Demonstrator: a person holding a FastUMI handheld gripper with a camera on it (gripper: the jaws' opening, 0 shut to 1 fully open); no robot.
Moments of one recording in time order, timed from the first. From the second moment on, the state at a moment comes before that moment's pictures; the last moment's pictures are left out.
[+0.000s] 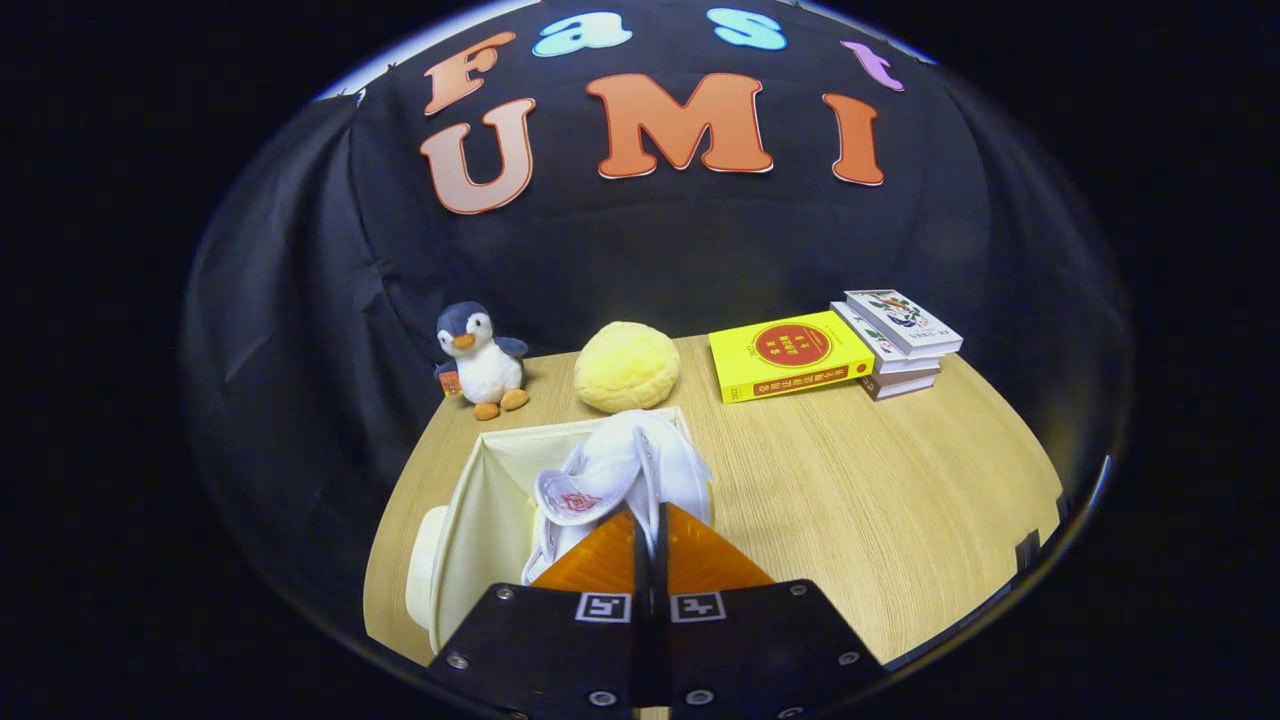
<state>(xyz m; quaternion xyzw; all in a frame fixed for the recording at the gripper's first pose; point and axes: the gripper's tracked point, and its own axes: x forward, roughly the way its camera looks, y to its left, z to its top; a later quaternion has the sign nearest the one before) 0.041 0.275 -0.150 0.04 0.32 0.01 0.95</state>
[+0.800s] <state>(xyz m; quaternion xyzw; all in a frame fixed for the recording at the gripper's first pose) 0.044 0.286 -0.117 0.06 0.30 0.03 0.95</state>
